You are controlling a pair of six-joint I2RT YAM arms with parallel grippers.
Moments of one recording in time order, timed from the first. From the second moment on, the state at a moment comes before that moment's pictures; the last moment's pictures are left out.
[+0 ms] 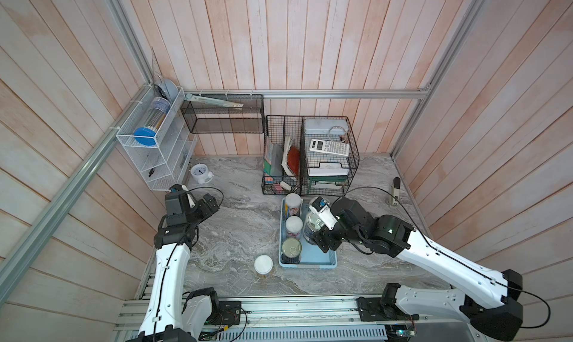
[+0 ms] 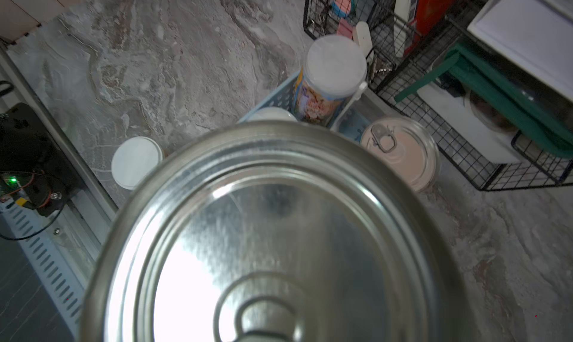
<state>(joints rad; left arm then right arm) 0.21 0.96 0.84 -0.56 0.15 -0.42 0.97 1.12 1.10 -0.85 0.11 0.15</state>
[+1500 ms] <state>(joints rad) 0.21 0.99 0.83 -0.54 0.19 -0.42 0.73 1.39 0.76 -0.27 0.04 0.10</state>
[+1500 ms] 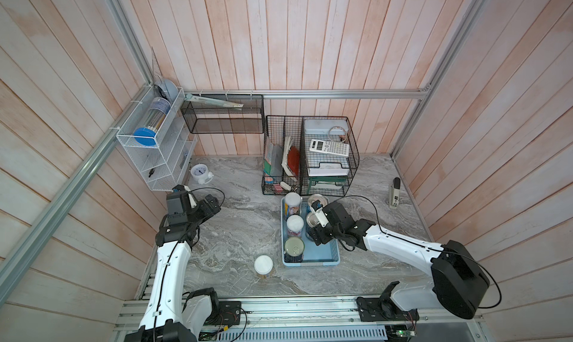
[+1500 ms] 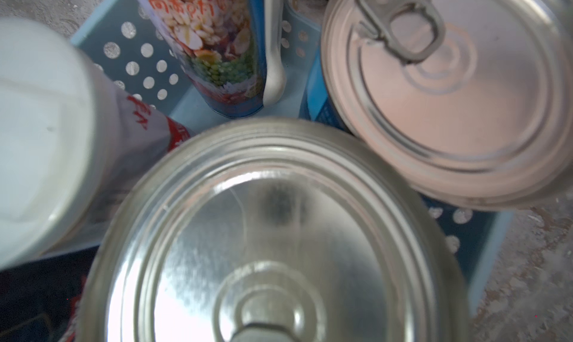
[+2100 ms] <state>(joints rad) 0.21 0.99 0.83 -0.54 0.21 -0.42 0.71 1.31 0.76 -0.34 0.11 0.11</state>
